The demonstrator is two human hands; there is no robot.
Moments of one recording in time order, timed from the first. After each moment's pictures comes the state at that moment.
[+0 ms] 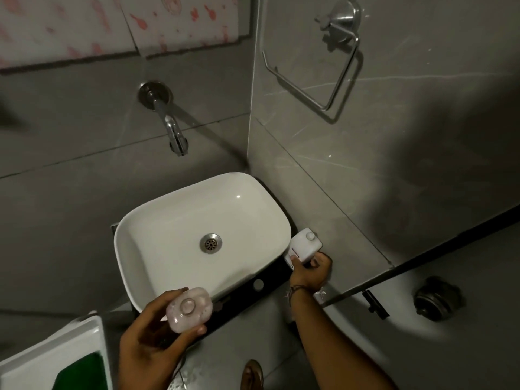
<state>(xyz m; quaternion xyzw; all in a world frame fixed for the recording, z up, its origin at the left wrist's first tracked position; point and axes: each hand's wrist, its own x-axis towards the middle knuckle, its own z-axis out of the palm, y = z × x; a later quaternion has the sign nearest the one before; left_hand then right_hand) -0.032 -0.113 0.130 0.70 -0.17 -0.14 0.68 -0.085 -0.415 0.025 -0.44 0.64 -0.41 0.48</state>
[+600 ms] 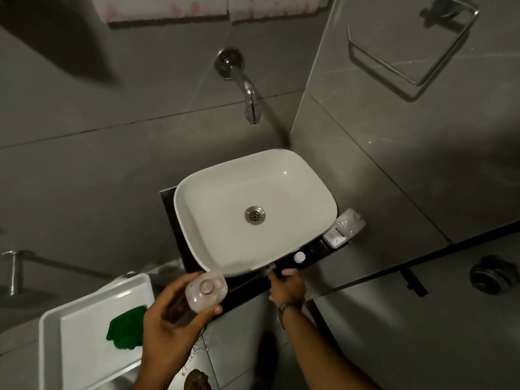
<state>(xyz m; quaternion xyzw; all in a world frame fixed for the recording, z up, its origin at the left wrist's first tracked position) 0.002 0.003 0.096 0.71 -0.16 -0.13 0.67 -0.063 -0.228 0.000 -0.57 0.63 -0.09 0.51</state>
